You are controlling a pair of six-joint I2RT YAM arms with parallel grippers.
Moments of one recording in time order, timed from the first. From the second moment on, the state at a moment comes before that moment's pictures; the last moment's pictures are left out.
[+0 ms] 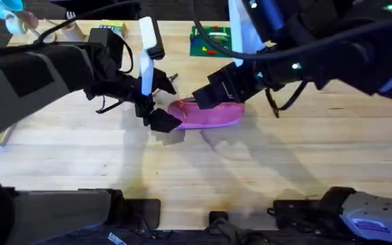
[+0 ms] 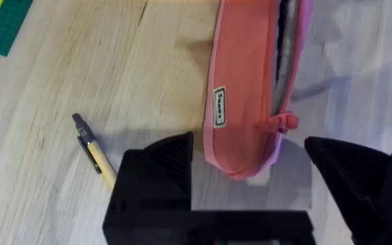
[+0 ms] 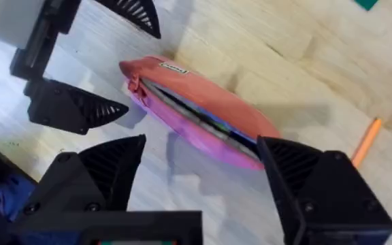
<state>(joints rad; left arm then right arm) 0.00 1.51 0.89 -0.74 0.79 1.18 0.70 1.37 1.24 -0.83 -0.02 0.13</state>
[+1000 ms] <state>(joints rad) 0.14 1.06 0.89 -1.03 0.78 1.18 0.70 1.36 1.35 -0.94 -0.01 -0.78</state>
